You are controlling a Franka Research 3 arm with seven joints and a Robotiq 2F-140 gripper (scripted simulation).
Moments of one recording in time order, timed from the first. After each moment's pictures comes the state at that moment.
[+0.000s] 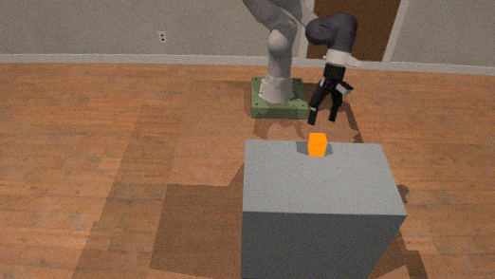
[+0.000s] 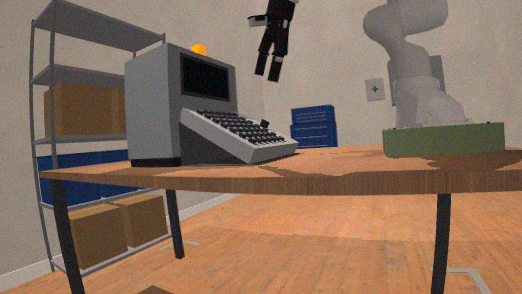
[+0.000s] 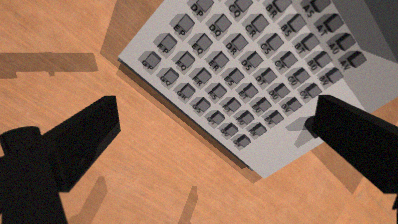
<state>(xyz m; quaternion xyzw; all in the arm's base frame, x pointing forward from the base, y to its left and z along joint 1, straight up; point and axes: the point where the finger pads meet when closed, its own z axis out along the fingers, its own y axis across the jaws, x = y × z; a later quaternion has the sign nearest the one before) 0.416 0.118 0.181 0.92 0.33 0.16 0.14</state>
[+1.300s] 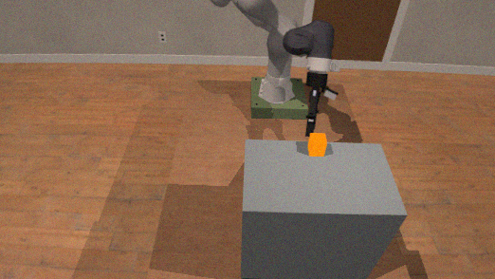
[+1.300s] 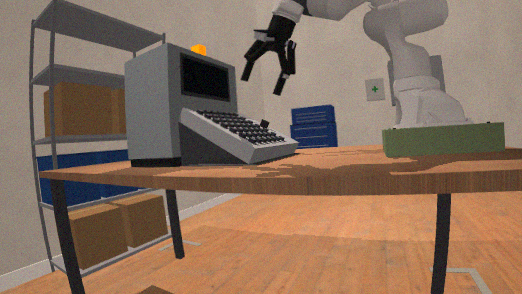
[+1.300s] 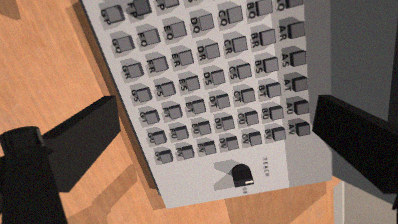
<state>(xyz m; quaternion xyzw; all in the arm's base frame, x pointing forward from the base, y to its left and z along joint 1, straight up) 0.457 0.068 0.167 0.78 0.57 0.18 0.17</state>
